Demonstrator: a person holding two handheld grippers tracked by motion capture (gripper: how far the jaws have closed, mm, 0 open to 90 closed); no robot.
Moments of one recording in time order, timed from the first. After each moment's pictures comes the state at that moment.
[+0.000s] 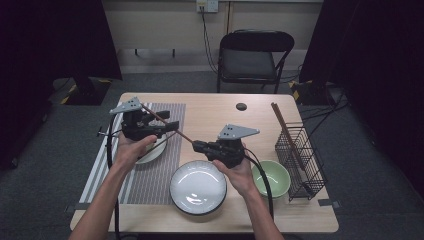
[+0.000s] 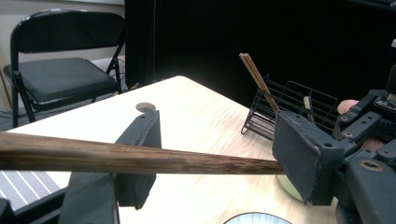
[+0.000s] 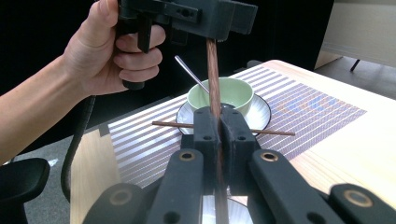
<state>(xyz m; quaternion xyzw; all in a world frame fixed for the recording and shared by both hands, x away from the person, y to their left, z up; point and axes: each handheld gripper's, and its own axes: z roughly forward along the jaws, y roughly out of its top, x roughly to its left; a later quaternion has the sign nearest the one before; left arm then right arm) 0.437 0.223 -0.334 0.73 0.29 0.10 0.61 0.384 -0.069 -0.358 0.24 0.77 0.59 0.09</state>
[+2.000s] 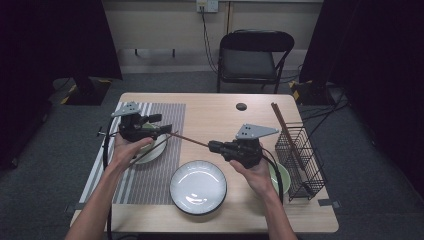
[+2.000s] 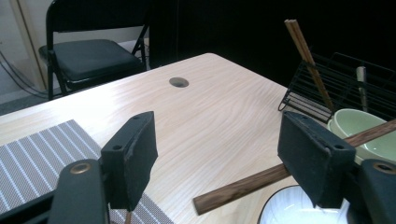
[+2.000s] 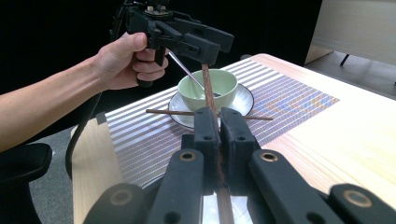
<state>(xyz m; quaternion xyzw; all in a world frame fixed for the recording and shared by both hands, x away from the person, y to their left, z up) 0.456 0.243 -0.367 0.75 0.30 0.13 0.58 0.379 -0.110 -0.347 0.24 0.78 0.57 0.09</state>
